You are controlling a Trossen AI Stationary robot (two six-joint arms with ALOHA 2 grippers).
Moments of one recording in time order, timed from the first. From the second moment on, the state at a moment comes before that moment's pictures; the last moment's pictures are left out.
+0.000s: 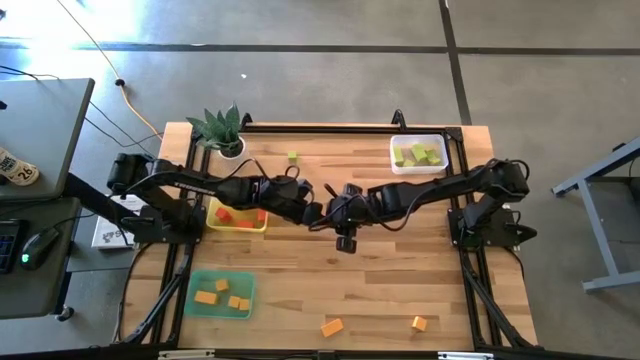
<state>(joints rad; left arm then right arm) 0.11 1.53 0.91 0.08 0.14 -1.20 0.14 1.70 1.35 -0.60 0.16 0.20</state>
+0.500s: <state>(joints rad) 0.12 1.53 0.91 0.07 0.10 -1.19 0.14 1.71 1.35 -0.55 0.15 0.20</state>
